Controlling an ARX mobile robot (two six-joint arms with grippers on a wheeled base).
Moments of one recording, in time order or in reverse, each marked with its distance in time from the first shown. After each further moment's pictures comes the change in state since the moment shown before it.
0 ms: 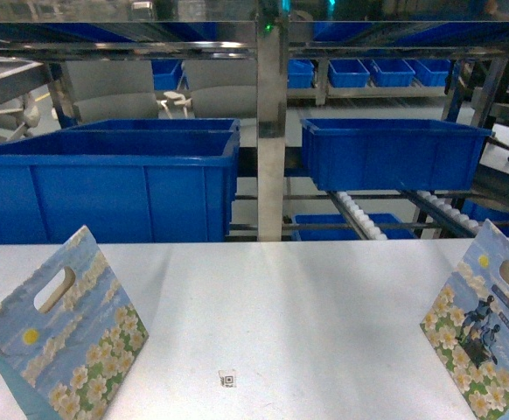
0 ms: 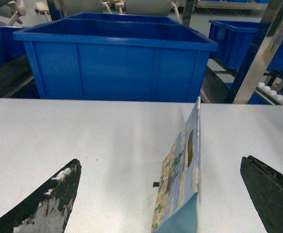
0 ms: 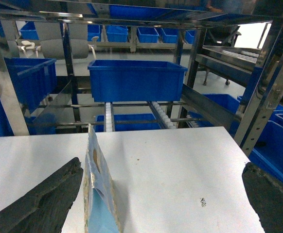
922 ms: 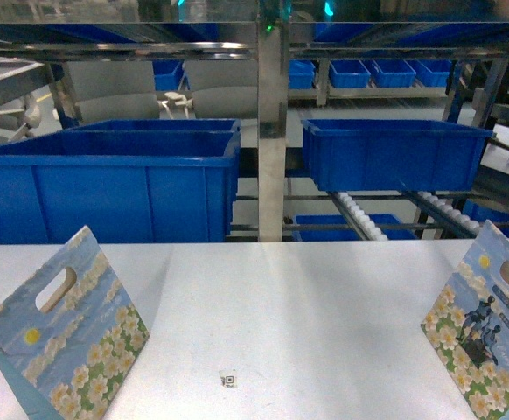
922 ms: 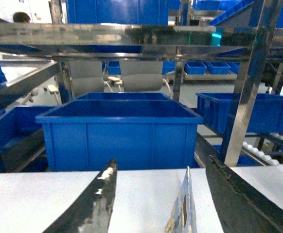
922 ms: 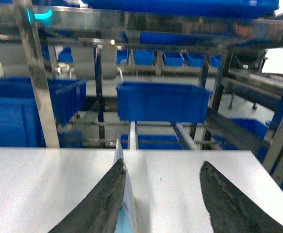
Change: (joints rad) left arm 0.068 -0.352 -0.068 0.018 0.087 0.060; right arm -0.066 -0.087 -0.070 0.089 -0.194 0.004
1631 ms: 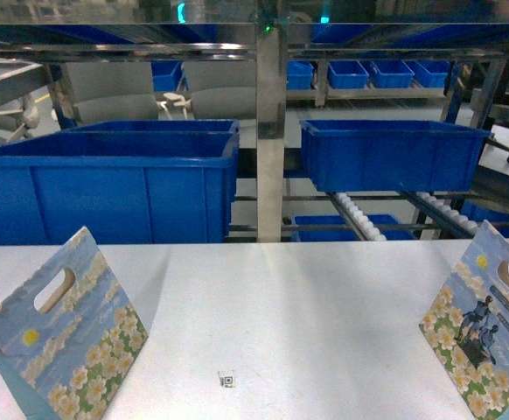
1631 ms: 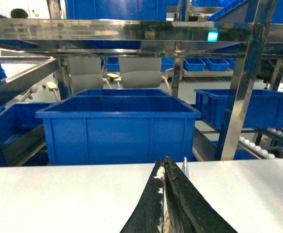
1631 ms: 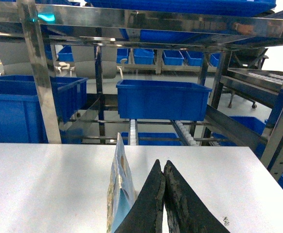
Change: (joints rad) left arm 0.002 -0.216 0.000 -0.229 0.000 0.002; right arm 0.000 -0.212 0.002 -0.220 -0.001 0.000
